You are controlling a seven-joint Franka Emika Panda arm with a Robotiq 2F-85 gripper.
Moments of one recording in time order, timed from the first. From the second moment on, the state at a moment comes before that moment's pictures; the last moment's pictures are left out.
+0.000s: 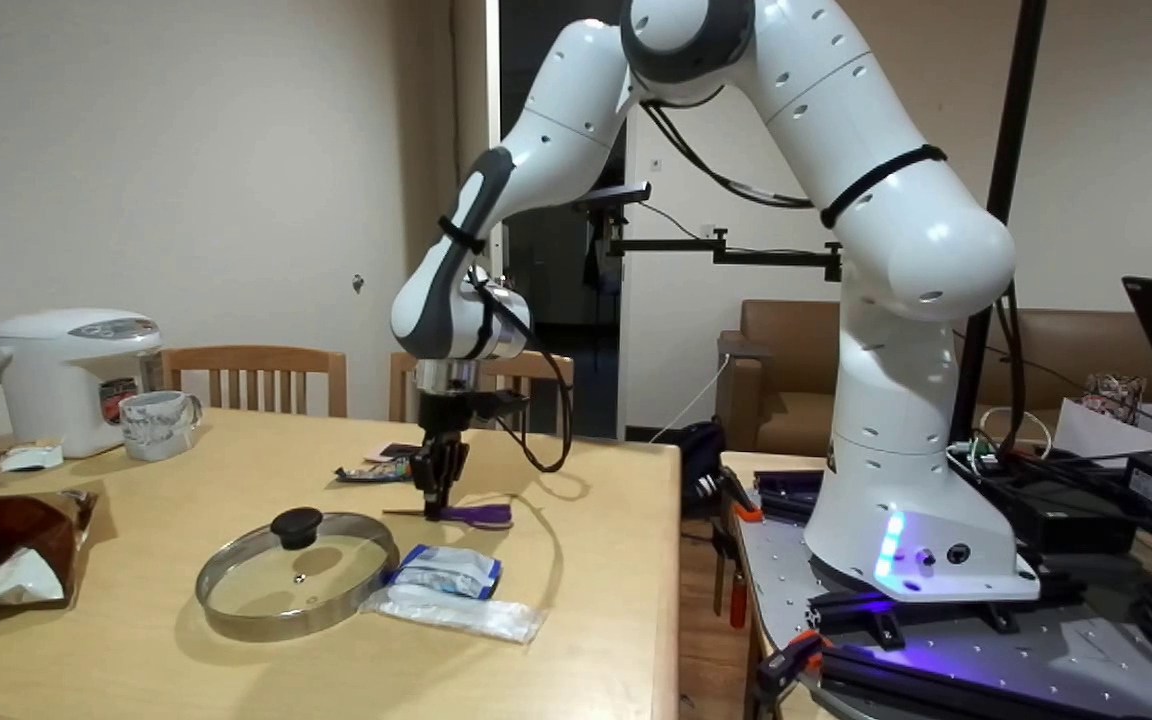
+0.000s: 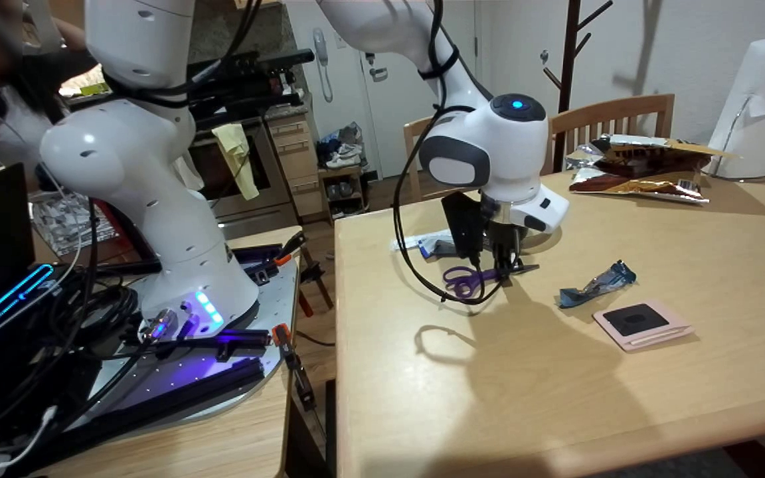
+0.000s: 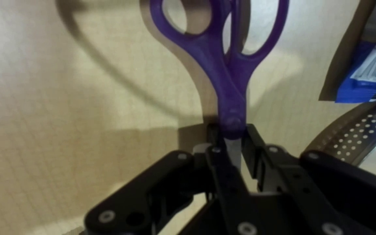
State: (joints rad) arm -0.13 0.58 -0.02 -2.13 0.54 2.68 -0.50
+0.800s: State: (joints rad) arm -0.11 0.58 0.00 -2.14 0.08 2.68 -0.37
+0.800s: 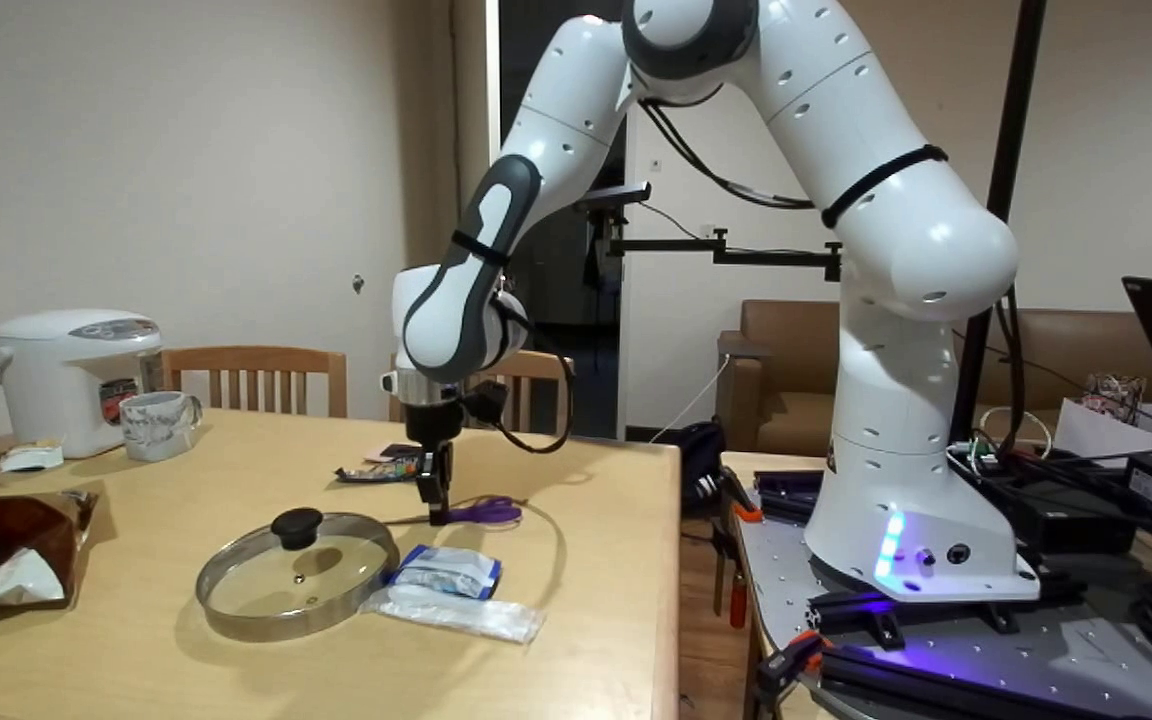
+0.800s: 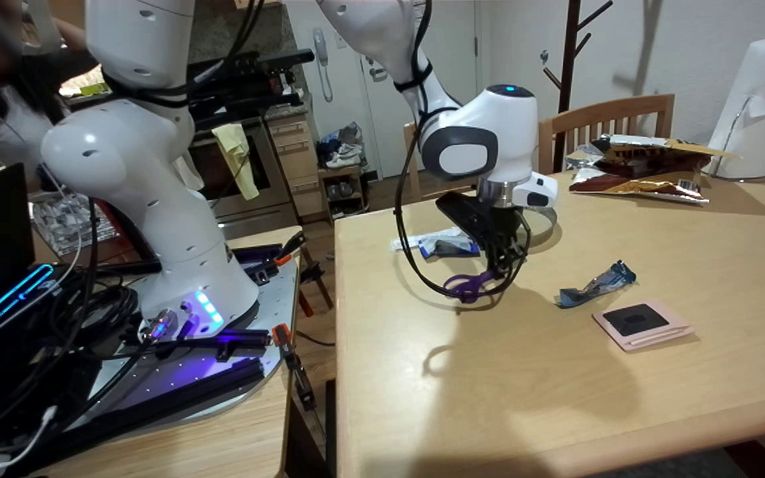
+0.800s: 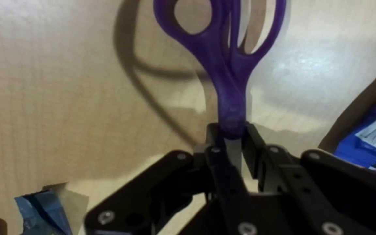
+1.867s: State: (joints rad) arm -0.25 0.50 0.16 -2.19 0.08 2.67 -0.47
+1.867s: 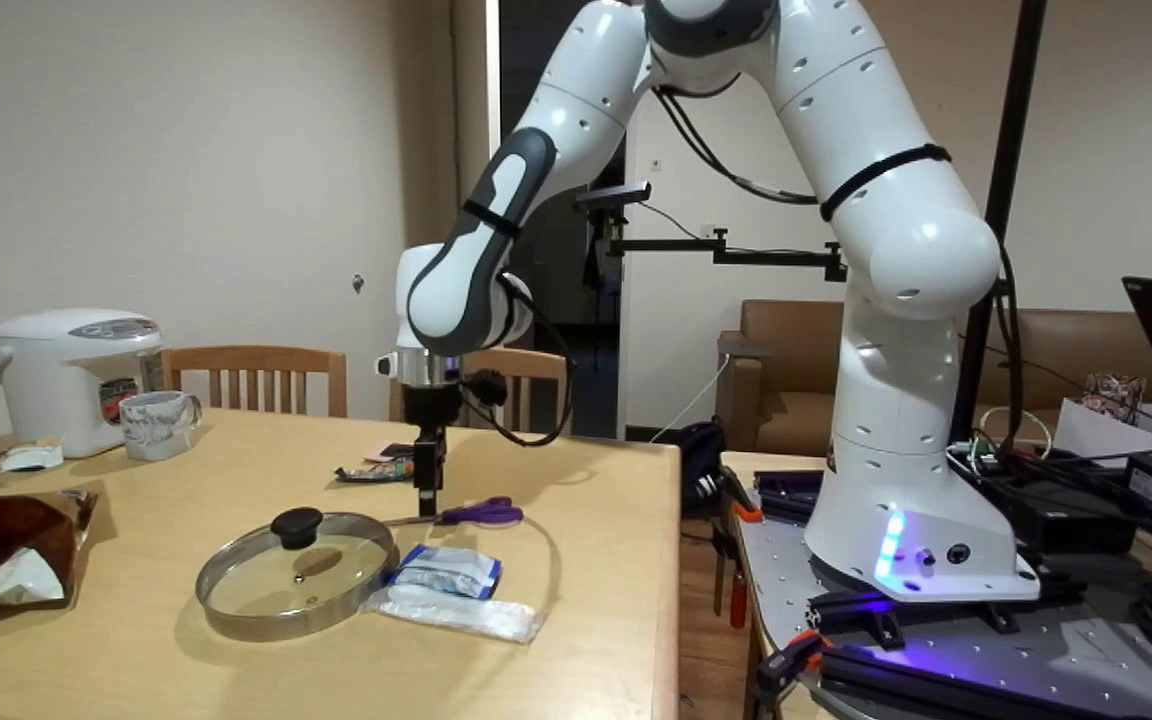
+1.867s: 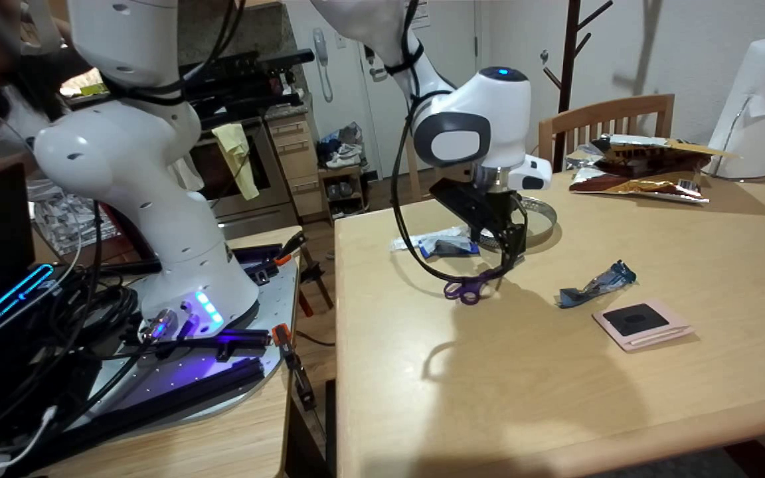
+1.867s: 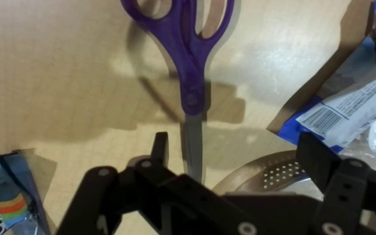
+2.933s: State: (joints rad) arm -0.23 0.08 0.12 -2.52 0.23 2.44 -0.84
